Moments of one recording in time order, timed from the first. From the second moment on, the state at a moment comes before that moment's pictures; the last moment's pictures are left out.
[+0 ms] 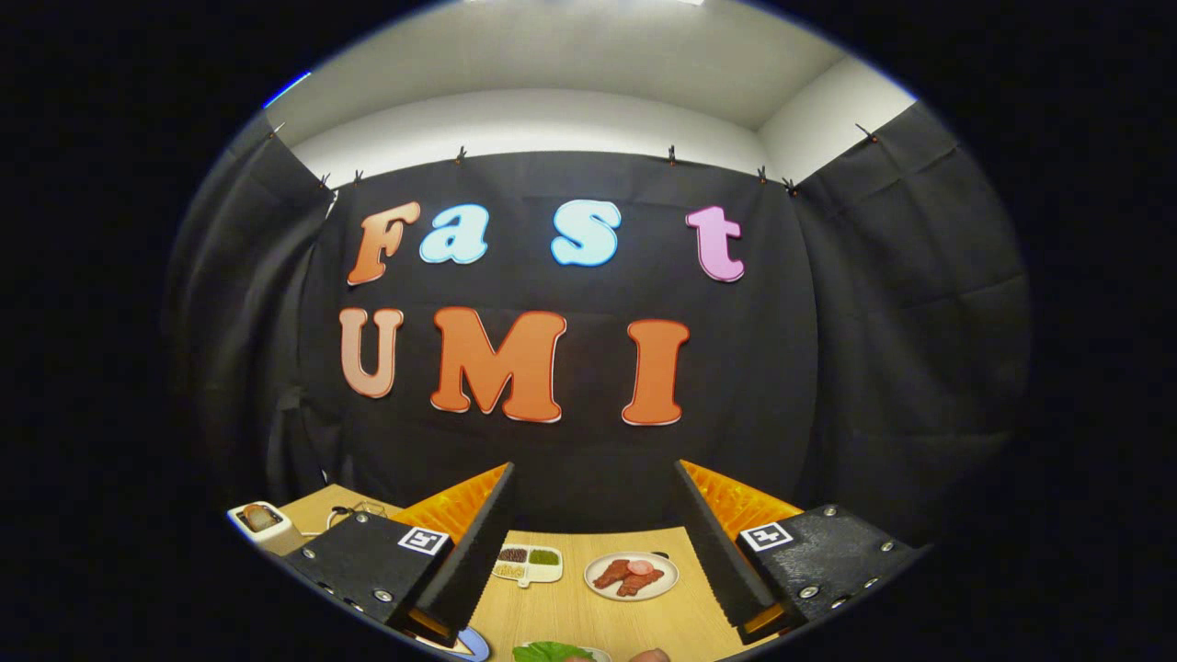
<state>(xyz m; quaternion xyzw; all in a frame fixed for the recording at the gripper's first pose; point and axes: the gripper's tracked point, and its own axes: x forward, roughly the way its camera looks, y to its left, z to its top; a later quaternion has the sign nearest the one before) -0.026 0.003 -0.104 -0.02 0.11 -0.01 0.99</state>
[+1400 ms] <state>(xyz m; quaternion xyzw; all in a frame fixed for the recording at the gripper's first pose) -0.168 0.056 -0.488 -0.01 0.61 0.09 0.79</state>
